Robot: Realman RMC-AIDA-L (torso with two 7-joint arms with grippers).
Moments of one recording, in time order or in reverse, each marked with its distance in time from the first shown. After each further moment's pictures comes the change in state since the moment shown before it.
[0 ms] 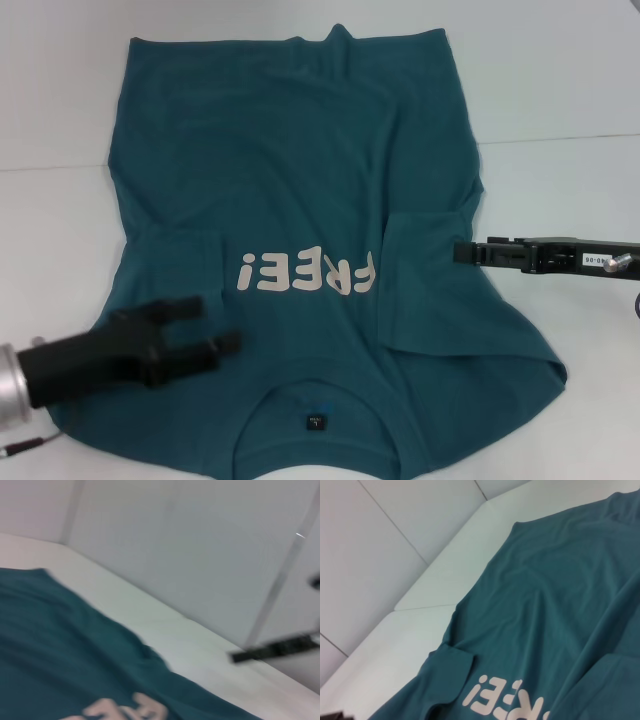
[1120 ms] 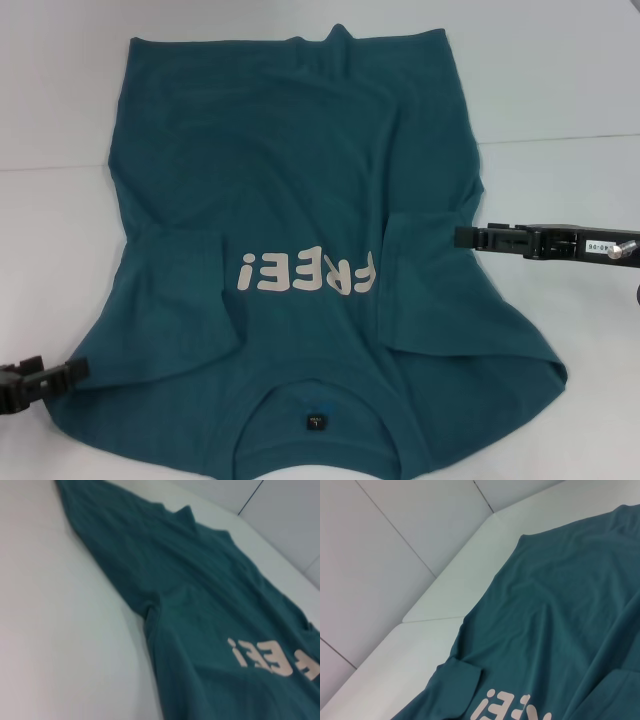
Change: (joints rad) left arm 0.081 0.025 -0.278 0.112 0.274 -0.105 -0.303; right arm 0.013 0.001 0.037 -0.006 0.003 -0.021 0.003
